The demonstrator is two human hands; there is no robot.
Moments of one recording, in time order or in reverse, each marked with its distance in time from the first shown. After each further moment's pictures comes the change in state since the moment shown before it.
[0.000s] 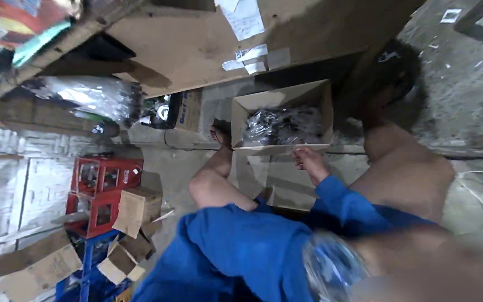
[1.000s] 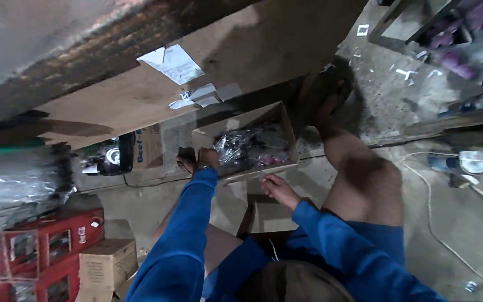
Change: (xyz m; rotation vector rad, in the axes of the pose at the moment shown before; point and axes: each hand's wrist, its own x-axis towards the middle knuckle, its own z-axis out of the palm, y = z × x) left_hand -0.114 -0.469 0.178 0.323 -0.359 -1.088; right_hand 0.009 0.007 0.009 -0.036 -0.095 0.096
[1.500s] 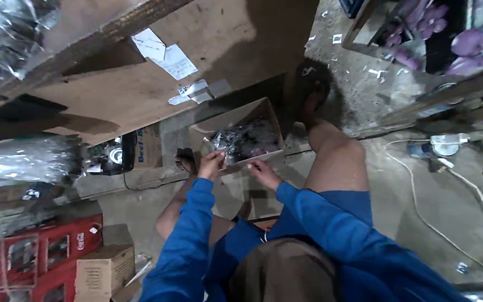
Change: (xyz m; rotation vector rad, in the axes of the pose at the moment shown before) left_hand -0.110 0.030 -0.035 -1.624 -0.020 -0.057; right_hand -0.008 0.001 0.011 -0.090 -0.022 -0.183
